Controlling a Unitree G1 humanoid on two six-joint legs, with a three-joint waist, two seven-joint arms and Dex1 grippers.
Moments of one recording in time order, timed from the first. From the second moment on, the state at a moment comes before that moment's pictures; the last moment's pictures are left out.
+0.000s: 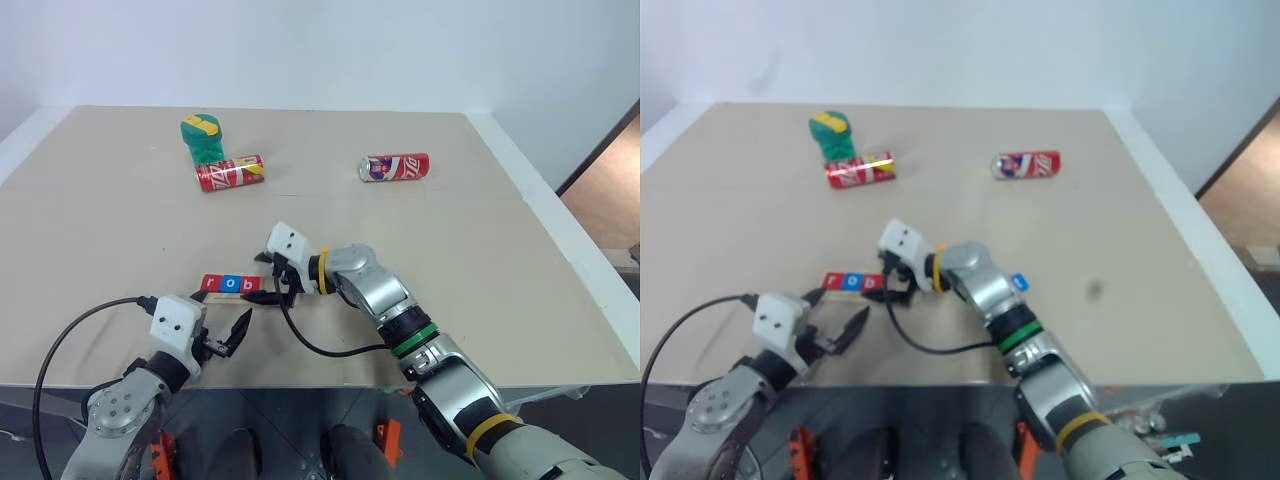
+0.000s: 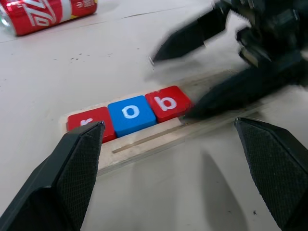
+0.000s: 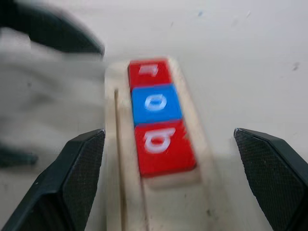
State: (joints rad) left arm 0.25 0.33 0.06 -0.62 -0.27 0.39 -0.38; right arm -0.86 -0.07 0.33 0.43 0.04 0.36 0.91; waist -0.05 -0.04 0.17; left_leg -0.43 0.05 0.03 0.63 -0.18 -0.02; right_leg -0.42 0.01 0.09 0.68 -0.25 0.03
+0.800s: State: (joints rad) left arm 0.00 0.74 0.06 -0.56 -0.55 0.48 -0.89; right arm -0.70 -0.41 0.17 0.40 0.07 0.32 0.92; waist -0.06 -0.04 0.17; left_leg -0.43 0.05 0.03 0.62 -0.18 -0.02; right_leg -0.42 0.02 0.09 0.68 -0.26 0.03
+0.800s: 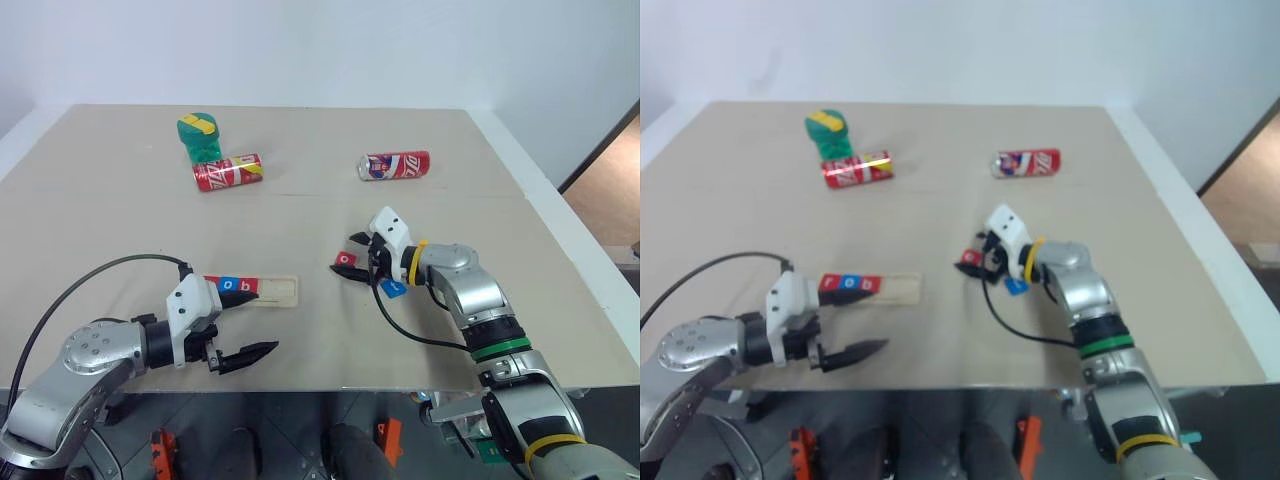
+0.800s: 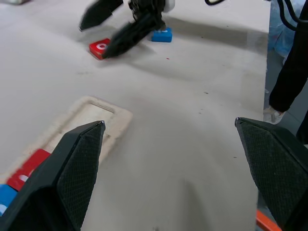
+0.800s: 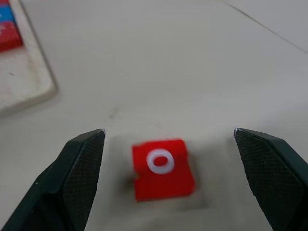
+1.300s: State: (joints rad) left arm 0.02 0.69 0.03 -0.56 -0.51 0.48 -0.80; right arm -0.46 -0.32 0.19 -0.09 0.05 0.66 0.65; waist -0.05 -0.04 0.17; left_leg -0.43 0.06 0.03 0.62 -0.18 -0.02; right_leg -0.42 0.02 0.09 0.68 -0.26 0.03
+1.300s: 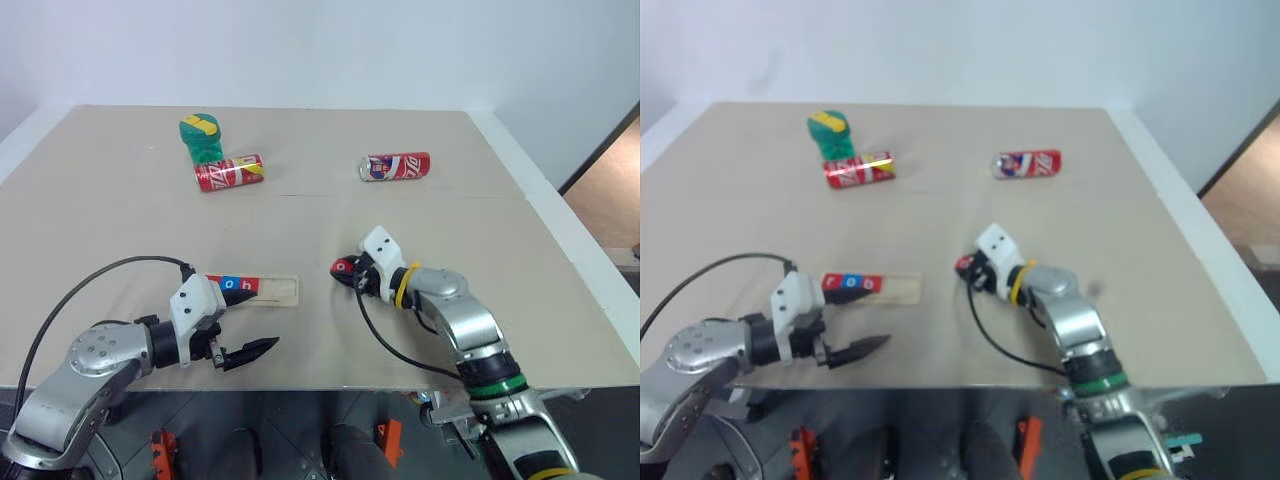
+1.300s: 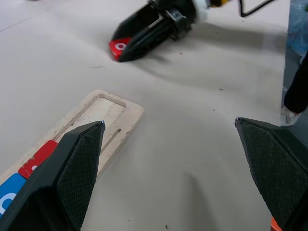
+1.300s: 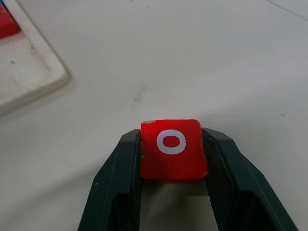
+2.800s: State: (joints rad) left arm 0.19 0.42 0.07 -0.57 -0.35 0.44 -0.40; right arm -0.88 -0.15 0.43 0.58 0.00 0.14 1.07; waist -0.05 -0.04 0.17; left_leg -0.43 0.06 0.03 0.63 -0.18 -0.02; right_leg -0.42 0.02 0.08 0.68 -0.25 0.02
